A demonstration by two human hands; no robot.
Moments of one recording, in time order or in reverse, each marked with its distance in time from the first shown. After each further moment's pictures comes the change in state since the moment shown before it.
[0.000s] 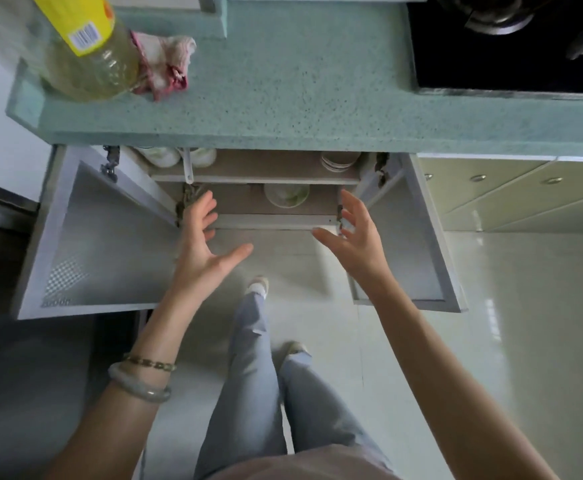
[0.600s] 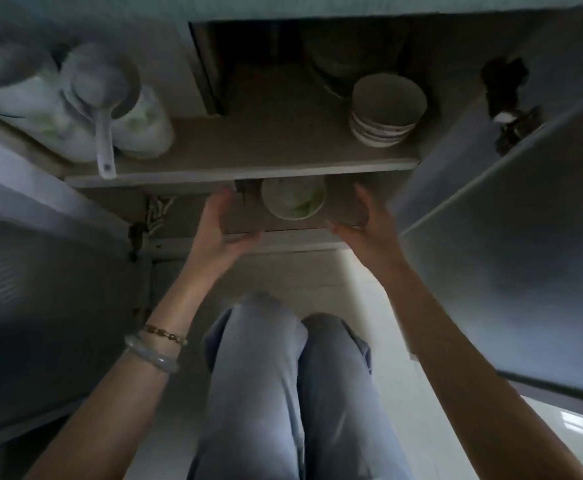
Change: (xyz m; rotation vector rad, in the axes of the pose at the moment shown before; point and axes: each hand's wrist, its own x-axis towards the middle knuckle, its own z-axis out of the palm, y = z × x) left_hand 0.219 -0.299 0.131 0.021 -0.103 0.029; right_hand 0.237 0.273 0.112 -0.032 0.125 -0.054
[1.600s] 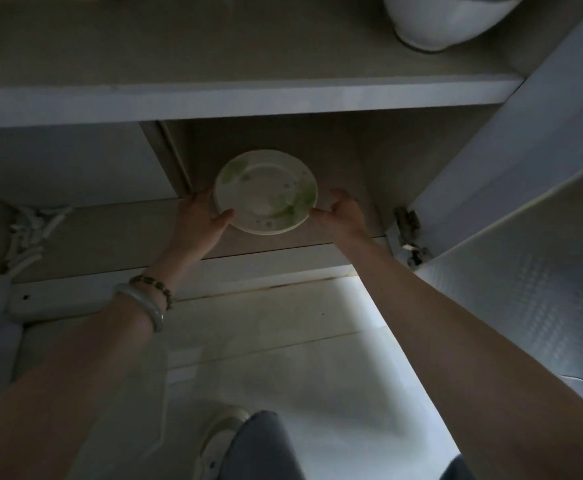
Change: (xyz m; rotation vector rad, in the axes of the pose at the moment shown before) left_hand 0.225 -0.242 0.118 0.455 0.023 0.214; right_hand 0.221 0.239 0.116 -0.096 0.082 0.219
